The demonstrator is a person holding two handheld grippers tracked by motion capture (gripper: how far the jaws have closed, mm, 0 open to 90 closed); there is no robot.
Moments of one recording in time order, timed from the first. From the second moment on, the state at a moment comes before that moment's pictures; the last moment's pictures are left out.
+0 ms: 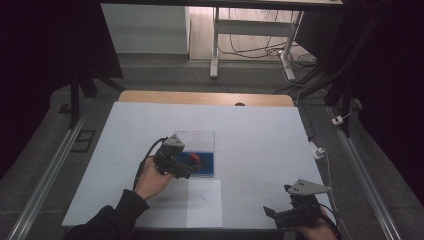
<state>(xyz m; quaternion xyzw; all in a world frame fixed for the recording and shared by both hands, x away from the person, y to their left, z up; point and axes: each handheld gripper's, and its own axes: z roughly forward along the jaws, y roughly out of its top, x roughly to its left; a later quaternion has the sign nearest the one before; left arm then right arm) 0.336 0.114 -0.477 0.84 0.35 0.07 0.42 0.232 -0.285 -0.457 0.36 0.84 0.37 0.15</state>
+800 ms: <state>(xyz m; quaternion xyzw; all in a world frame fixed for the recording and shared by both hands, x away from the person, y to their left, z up) 0.270 0.185 -0.461 0.81 0.37 0.04 0.46 0.232 -0.286 -0.457 0.36 0.84 0.37 0.14</state>
